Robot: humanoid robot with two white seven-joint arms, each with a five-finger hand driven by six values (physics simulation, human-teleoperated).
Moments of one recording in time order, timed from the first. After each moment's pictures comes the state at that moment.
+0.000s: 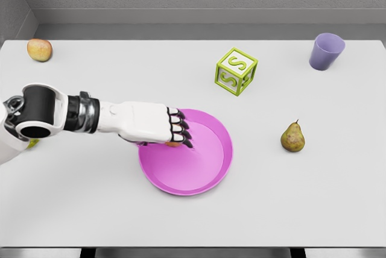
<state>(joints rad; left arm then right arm) -0.76 0.76 -0.87 -1.76 -0.48 -0.61 -0.61 0.06 0.00 -0.13 -0.07 0.09 -0.02 -0.07</state>
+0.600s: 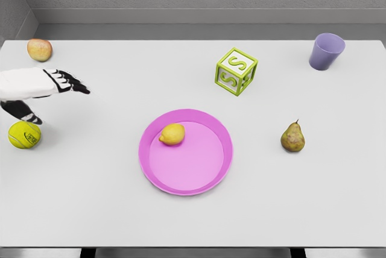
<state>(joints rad) -0.60 1.09 -0.62 -1.48 -0.16 -0.61 -0.61 0.06 0.00 -0.13 -0.07 0.09 -0.02 -0.07</state>
